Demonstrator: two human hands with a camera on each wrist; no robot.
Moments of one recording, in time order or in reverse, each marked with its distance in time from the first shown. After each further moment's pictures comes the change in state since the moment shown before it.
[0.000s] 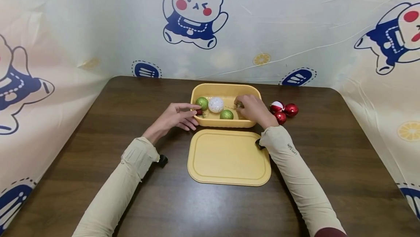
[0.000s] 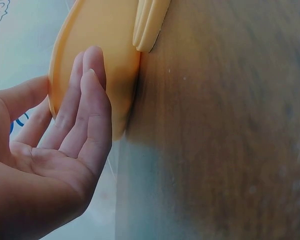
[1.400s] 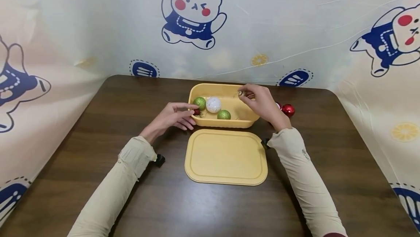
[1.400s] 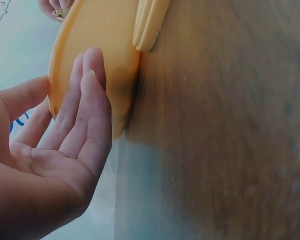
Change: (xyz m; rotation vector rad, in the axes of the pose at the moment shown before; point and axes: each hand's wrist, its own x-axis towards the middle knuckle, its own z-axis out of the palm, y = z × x) left_hand 0.000 -0.002 -0.004 -0.009 -0.010 0.002; right_hand -0.026 -0.015 -0.049 0.305 0.211 -0.024
